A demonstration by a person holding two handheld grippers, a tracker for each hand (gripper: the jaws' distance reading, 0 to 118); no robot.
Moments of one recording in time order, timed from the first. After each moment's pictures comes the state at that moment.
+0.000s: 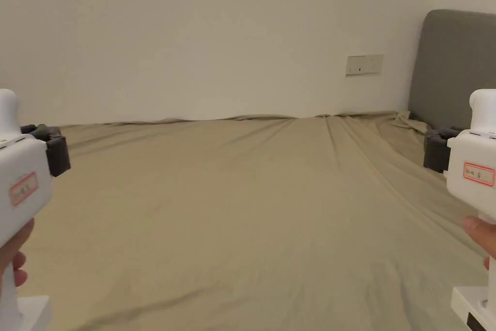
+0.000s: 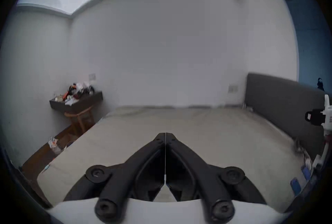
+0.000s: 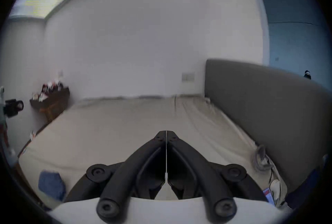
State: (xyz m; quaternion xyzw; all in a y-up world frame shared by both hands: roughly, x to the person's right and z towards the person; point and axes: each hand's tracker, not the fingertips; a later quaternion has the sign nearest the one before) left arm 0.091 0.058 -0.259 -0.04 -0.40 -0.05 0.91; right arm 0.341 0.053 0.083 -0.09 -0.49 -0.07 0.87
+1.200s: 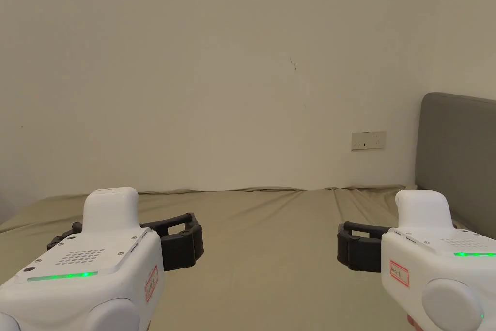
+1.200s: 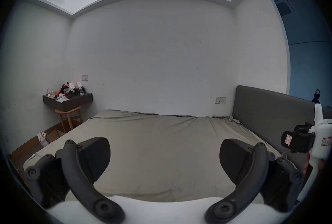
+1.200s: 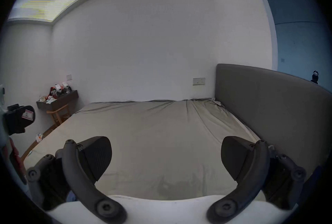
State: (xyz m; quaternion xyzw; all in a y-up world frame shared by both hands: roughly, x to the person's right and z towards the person) left arm 0.113 0.051 -0.196 -0.06 -0.44 -0.02 0.90; right arm 0.309 0.039 0.041 -0.11 -0.47 -0.08 0.87
